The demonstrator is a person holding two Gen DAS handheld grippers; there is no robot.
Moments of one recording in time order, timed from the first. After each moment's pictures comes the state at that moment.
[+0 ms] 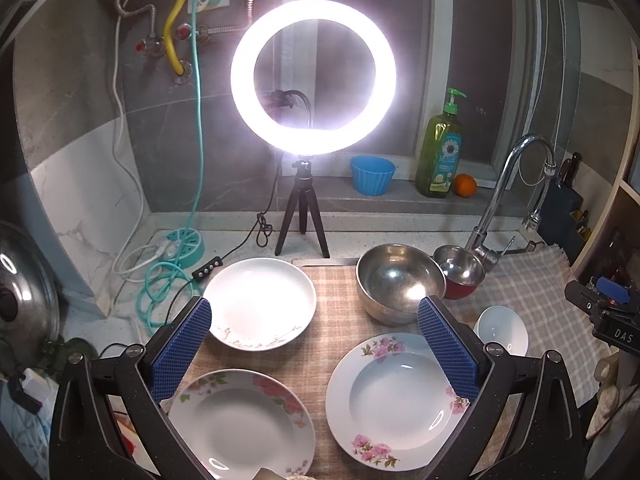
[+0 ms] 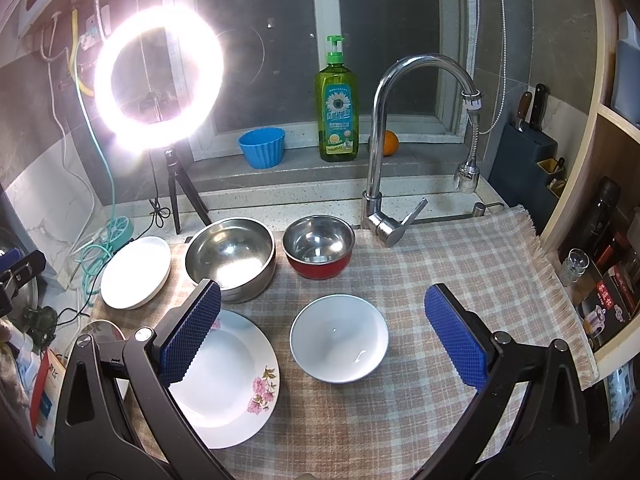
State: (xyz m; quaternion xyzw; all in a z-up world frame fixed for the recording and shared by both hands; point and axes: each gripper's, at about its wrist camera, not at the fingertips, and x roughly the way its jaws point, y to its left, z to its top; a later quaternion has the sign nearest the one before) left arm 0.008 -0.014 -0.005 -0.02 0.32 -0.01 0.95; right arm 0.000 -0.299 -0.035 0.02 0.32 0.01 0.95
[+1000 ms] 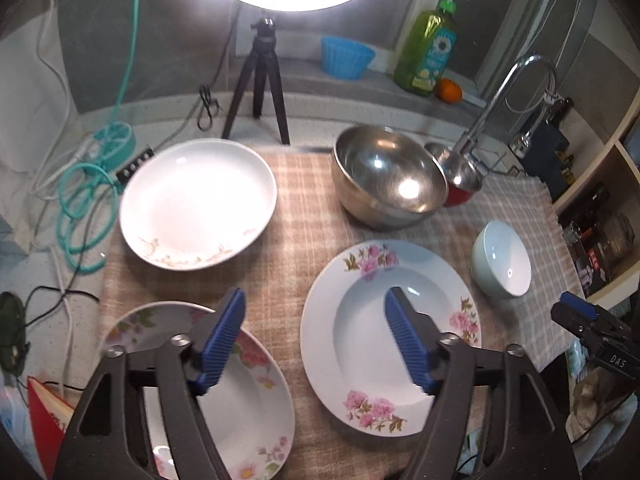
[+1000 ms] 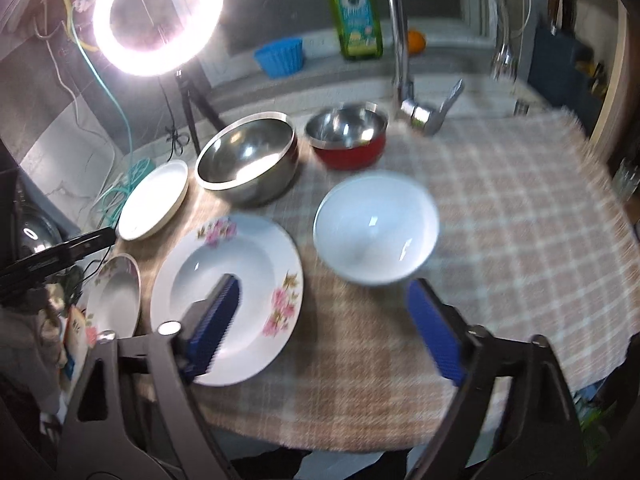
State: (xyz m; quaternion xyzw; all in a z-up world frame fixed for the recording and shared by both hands) left arm 0.053 -0.007 -0.106 -0.06 0.49 -0.11 0.86; right arm -0.002 -0.304 -0.124 0.09 0.45 0.08 0.89
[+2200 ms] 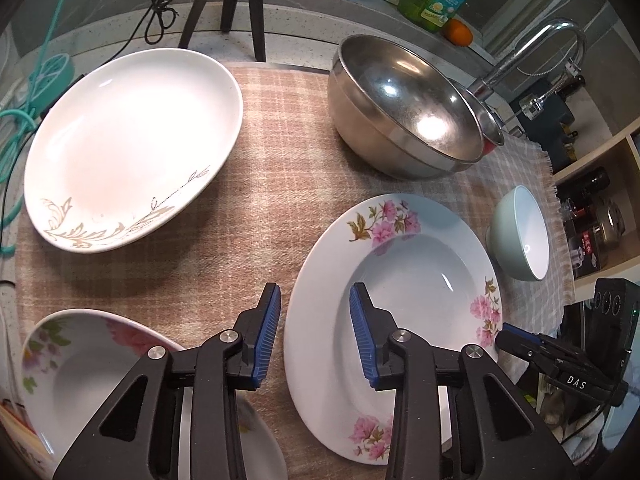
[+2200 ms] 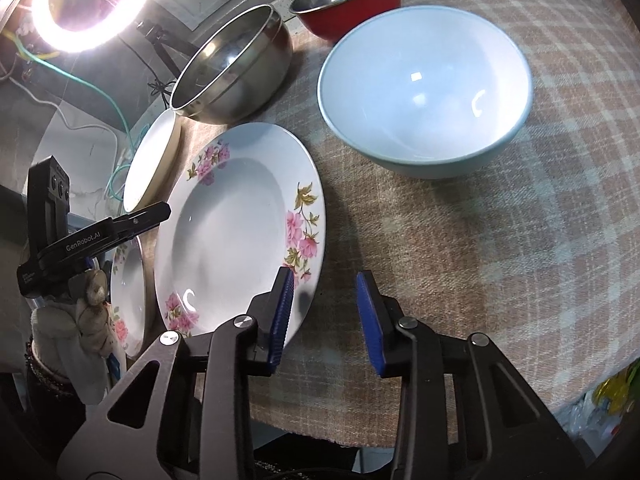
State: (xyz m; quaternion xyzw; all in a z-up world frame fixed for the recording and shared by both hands) left arm 0.102 -0.008 -0.173 -0.09 0.58 -0.16 0.79; right arm 0.021 -0.290 -0.217 0.21 0.56 0.12 0.79
